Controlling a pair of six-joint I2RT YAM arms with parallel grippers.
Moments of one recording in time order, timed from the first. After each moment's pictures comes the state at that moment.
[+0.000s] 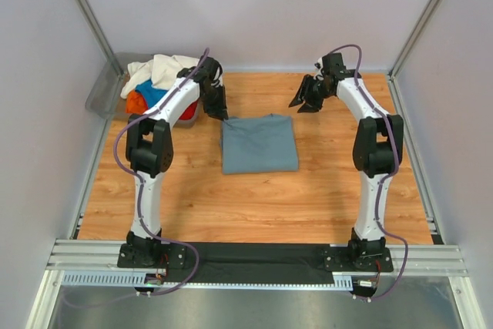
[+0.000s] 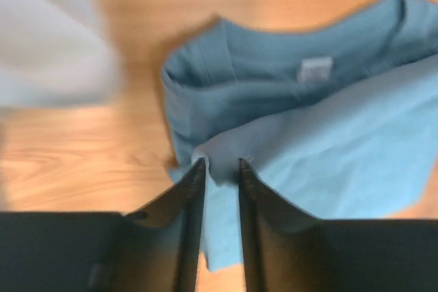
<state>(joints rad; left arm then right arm) -0.32 2.19 1.96 -0.90 0.24 -0.42 0.13 2.13 1.86 -0.77 -0.47 0.53</state>
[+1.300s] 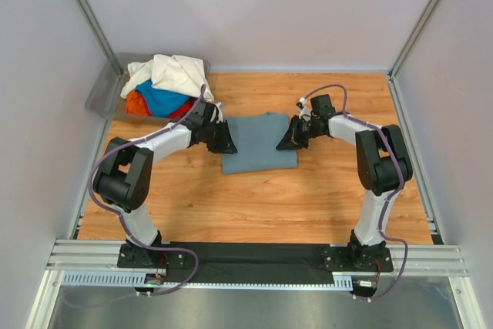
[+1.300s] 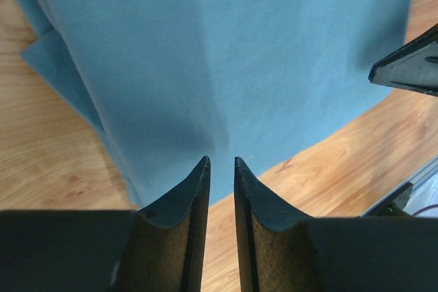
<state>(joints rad) -0.42 1.74 1.11 -0.29 0.37 -0.56 0.23 1.92 1.24 -0.35 -0.75 0.54</state>
